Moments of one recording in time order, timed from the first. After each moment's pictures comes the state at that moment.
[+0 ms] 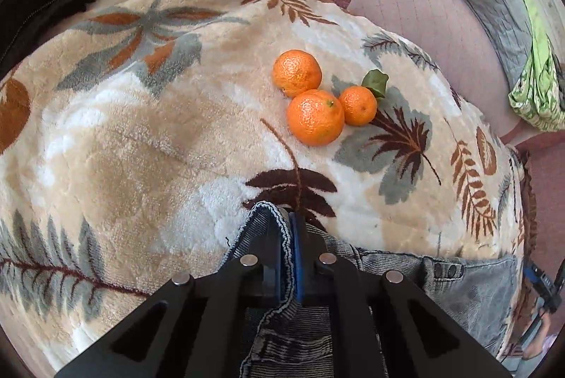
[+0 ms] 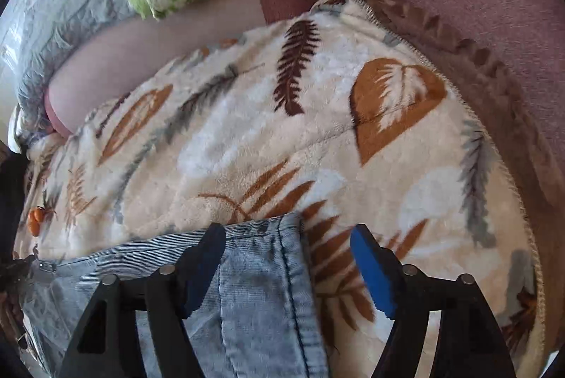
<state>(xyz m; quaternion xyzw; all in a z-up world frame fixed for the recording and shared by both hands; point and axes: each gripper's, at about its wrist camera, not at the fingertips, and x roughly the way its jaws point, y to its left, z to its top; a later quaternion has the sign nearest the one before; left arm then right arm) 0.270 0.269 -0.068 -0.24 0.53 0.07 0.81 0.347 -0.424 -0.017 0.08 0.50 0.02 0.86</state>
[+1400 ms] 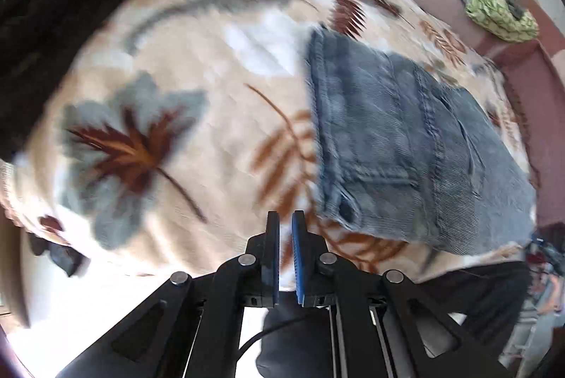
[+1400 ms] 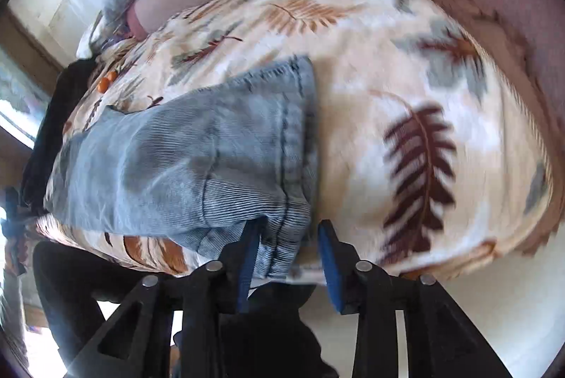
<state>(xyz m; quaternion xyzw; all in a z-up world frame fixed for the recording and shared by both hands) -0.033 0.290 -0.037 -0.17 0.55 0.06 0.81 0.035 -0.463 -0.031 0.10 0.52 0.12 0.84</state>
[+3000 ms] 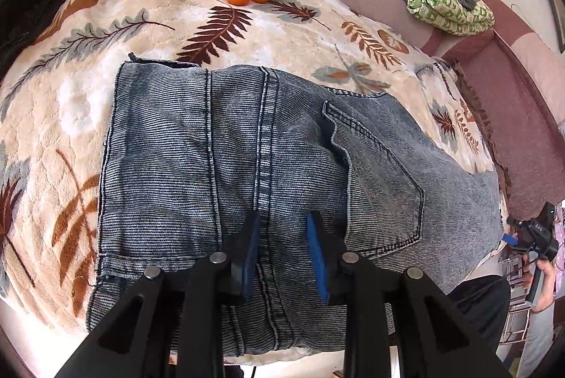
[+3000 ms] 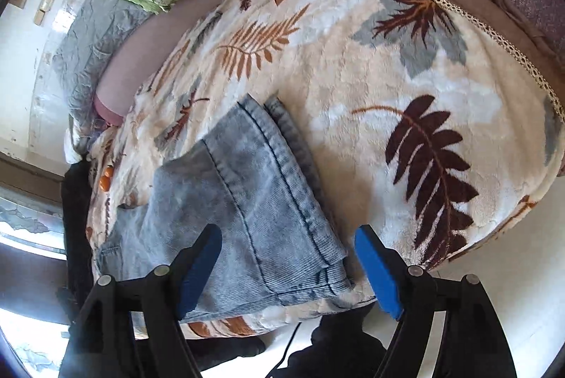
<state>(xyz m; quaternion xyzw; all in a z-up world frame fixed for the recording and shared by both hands) 0.036 0.172 -0.053 -0.19 0.51 -0.05 0.84 0.081 -0.464 -0.040 0.25 0.55 0.03 0.80</state>
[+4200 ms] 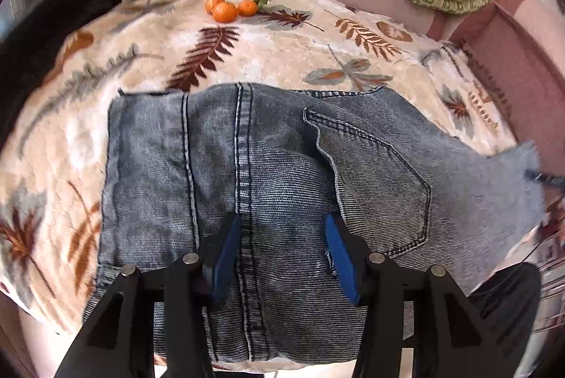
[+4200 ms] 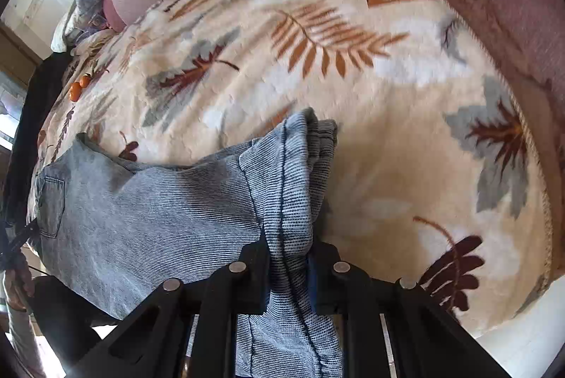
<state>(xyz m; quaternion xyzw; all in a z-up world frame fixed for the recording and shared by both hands) 0.040 0.134 -0.038 -0.09 0.50 0.00 0.86 0.152 -0.394 -0.002 0.02 0.54 0.10 0.83</state>
